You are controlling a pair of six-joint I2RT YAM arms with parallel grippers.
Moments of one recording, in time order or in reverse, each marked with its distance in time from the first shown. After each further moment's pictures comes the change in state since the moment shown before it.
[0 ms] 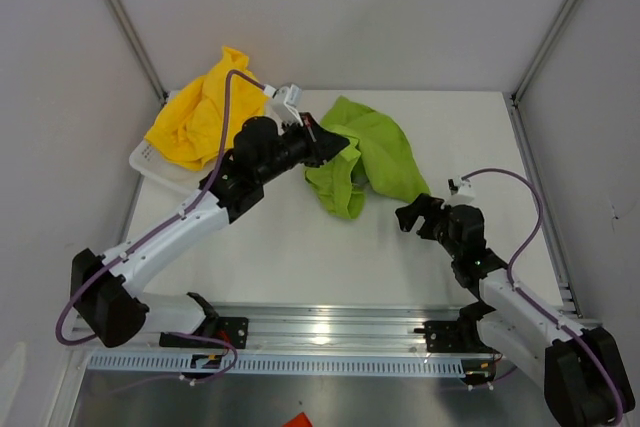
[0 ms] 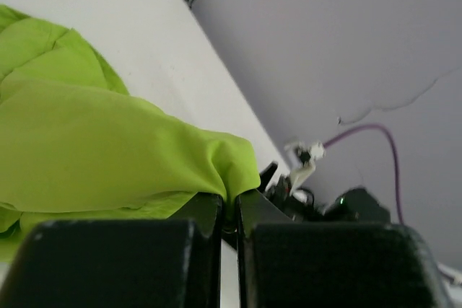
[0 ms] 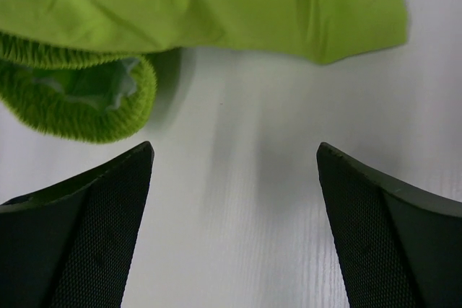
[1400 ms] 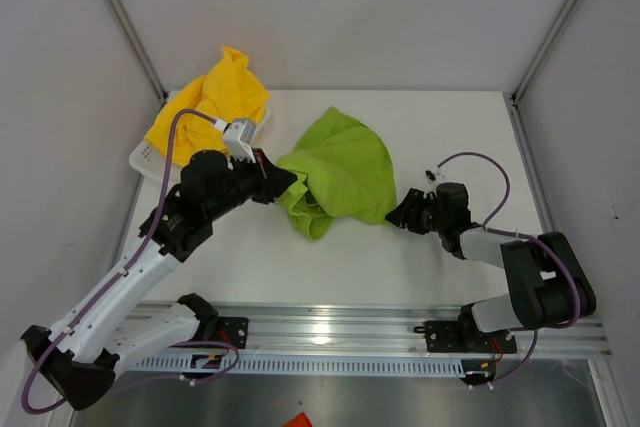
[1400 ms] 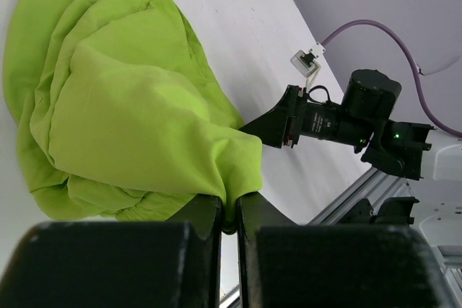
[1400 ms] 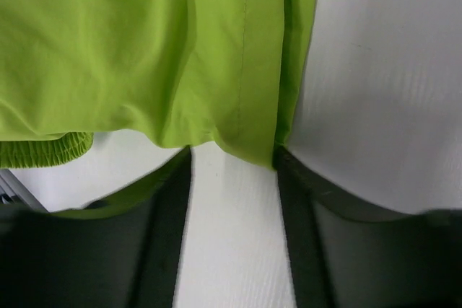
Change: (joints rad) left arm 0.100 -0.405 -0.175 -0.430 -0.010 0.159; right arm -0.104 0.571 0.177 0.123 -0.352 0.024
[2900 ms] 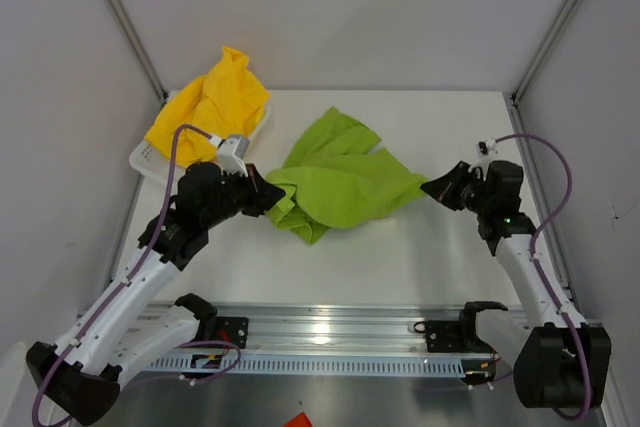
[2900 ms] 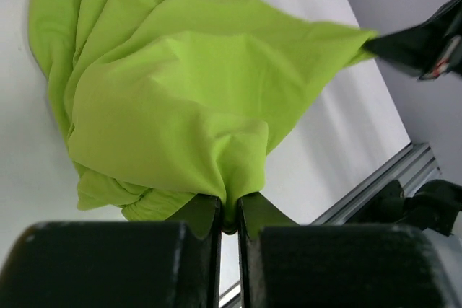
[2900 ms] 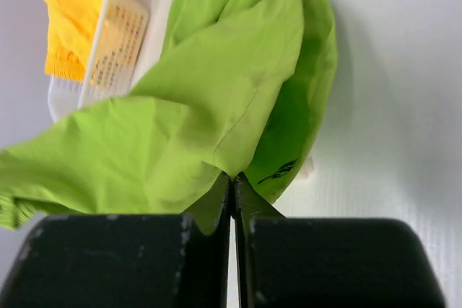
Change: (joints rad) left arm 0.108 -0.073 -0.131 -0.029 0.079 0.037; right arm -0.216 -0.425 0.201 -0.468 -0.122 0.043
